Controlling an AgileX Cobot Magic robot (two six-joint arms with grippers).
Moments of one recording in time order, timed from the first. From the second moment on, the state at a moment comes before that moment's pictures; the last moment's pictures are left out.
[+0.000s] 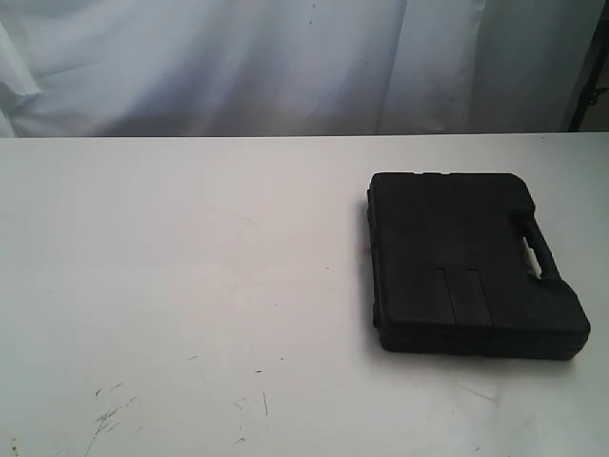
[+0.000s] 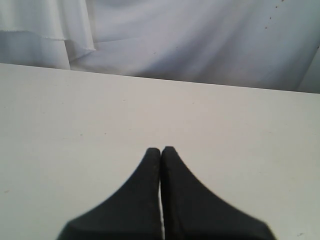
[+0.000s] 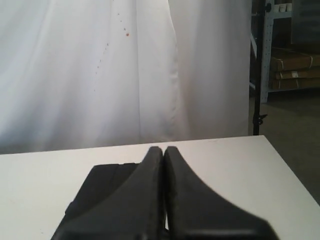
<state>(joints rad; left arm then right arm) 0.00 0.00 -0.01 0.03 0.29 -0.12 0.03 0.03 -0.32 0.20 0.41 -0.10</state>
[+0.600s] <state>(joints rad) 0.00 0.00 -0.01 0.03 0.29 -0.12 0.03 0.01 -0.01 0.19 0.30 -0.08</state>
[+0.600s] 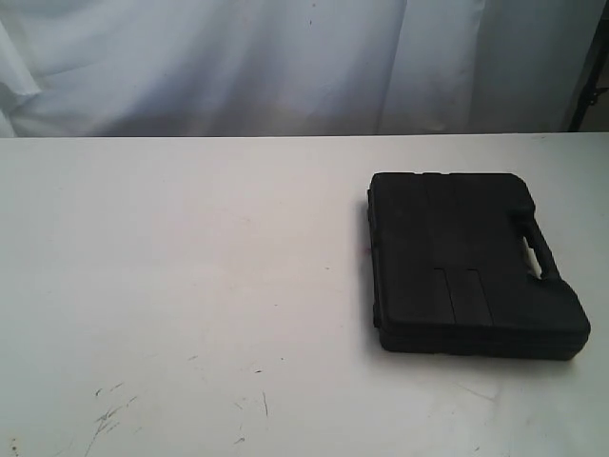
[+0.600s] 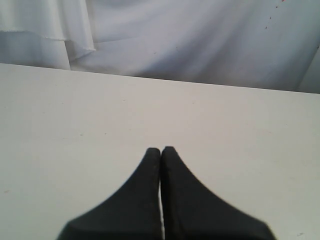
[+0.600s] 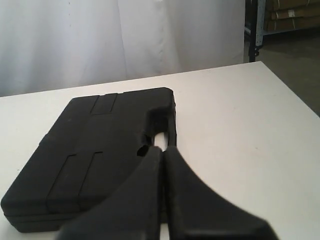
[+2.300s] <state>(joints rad) 0.00 0.00 -0.01 0.03 0.29 -0.12 0.03 0.01 0.00 0.18 0.35 -0.12</state>
